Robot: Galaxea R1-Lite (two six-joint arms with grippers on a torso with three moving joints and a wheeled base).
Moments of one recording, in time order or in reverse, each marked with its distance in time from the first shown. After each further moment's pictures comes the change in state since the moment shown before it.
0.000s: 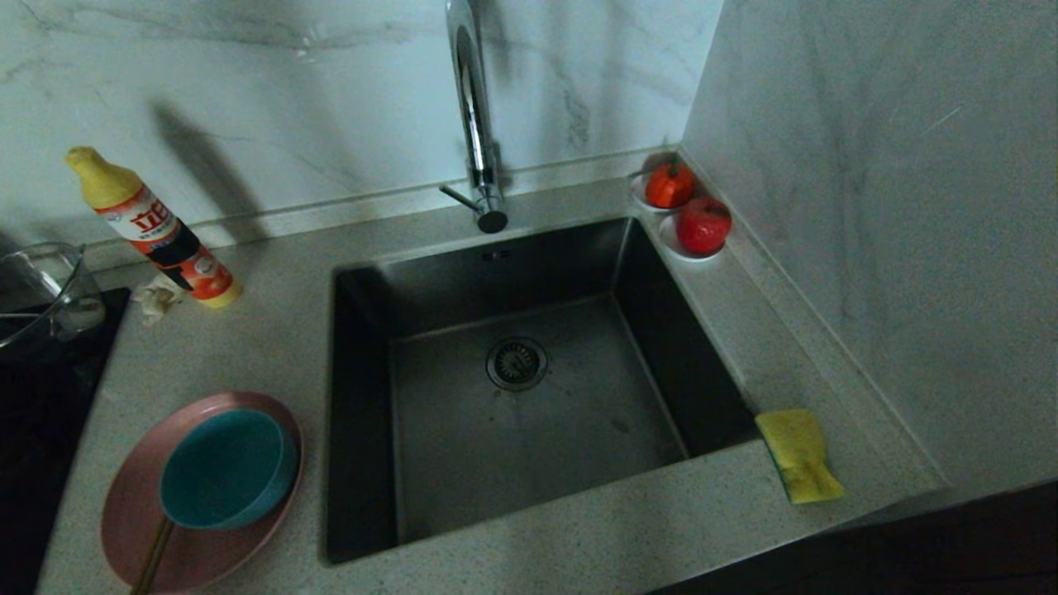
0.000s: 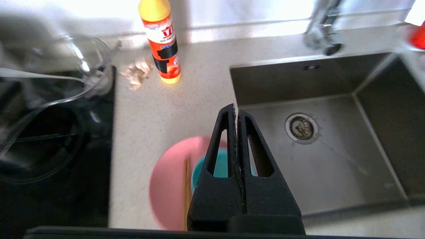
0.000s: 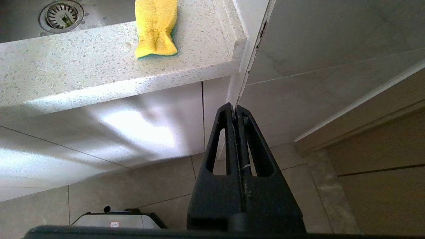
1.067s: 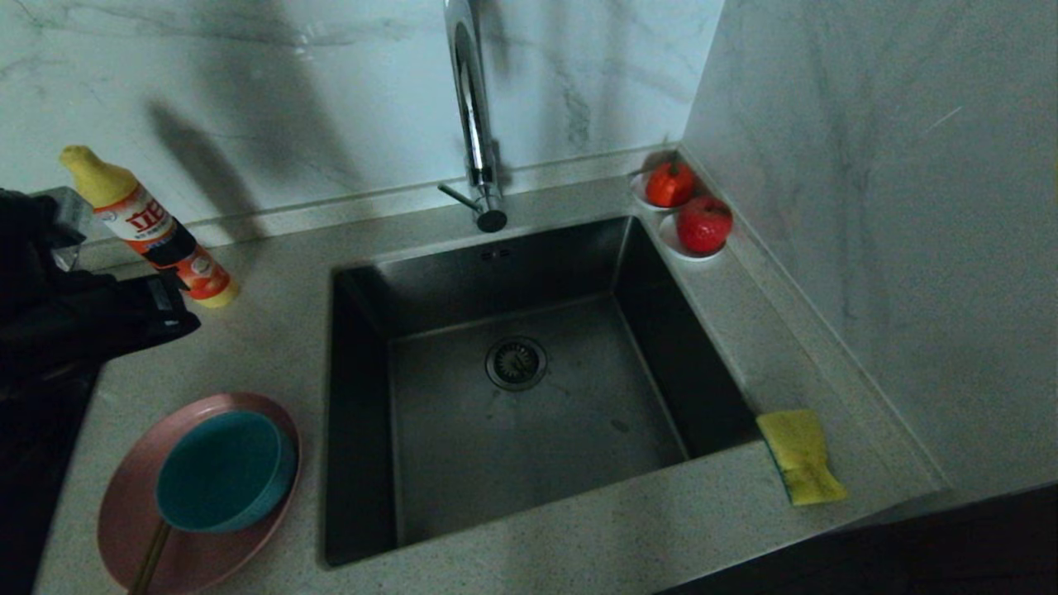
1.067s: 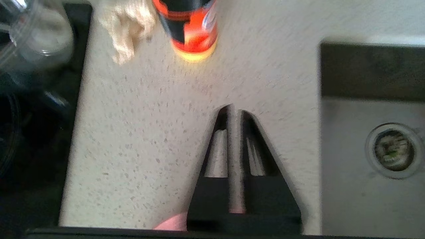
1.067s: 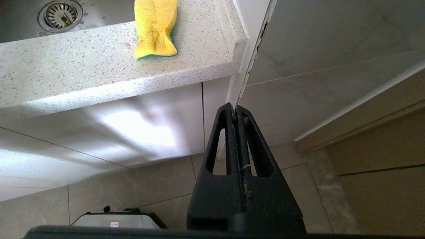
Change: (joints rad) left arm 0.141 0.838 -0.007 -0.549 0.048 -0.069; right arm 0.000 0.000 0.000 0.000 0.000 0.000
